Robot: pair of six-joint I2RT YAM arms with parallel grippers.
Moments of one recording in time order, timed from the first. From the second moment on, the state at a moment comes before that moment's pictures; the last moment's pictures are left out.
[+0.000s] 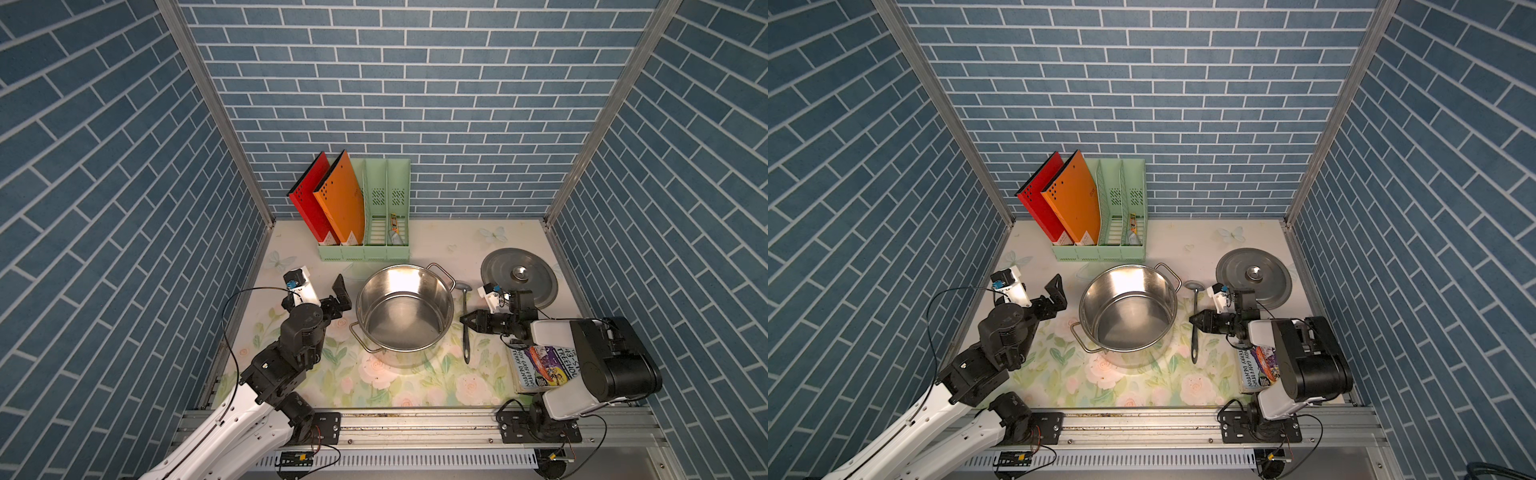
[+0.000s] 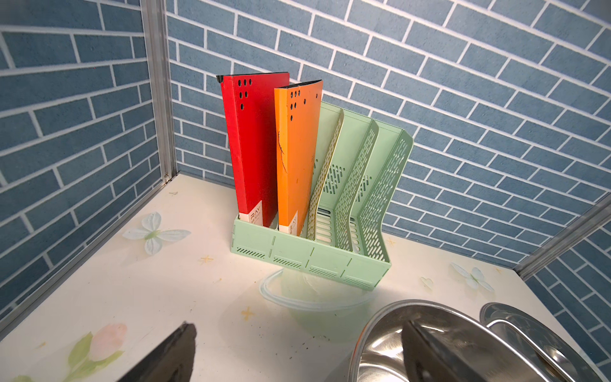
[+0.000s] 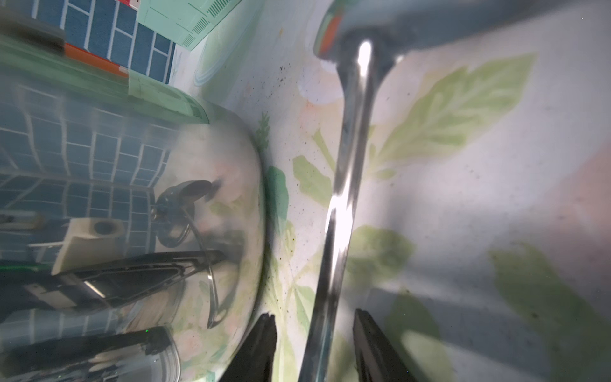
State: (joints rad) left arm -0.67 0.61 0.64 -0.27 -0.69 -0.45; right arm 0.17 1.52 0.45 0.18 -0.77 0.28
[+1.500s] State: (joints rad) left arm -0.16 1.53 0.04 1.44 -0.43 0.04; right arm 0.13 1.16 0.03 1.04 0.14 -0.16
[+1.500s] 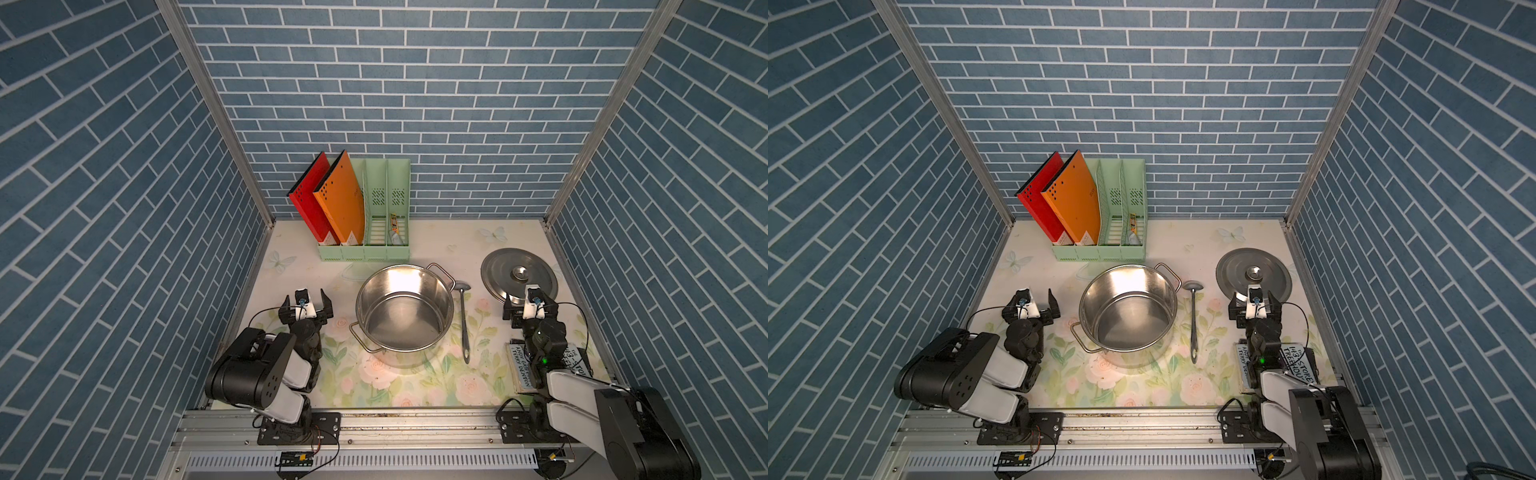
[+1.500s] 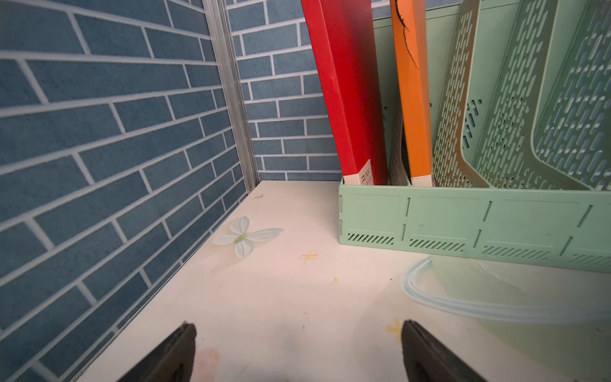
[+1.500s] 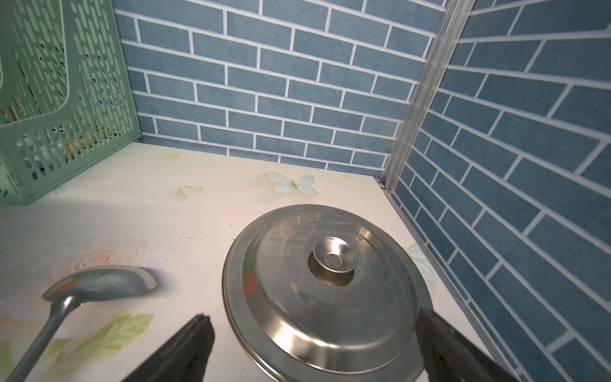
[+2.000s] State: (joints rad) left arm -0.07 1.51 0.18 1.26 -0.38 -0.06; right arm 0.07 1.53 0.21 1.23 0.08 -0.13
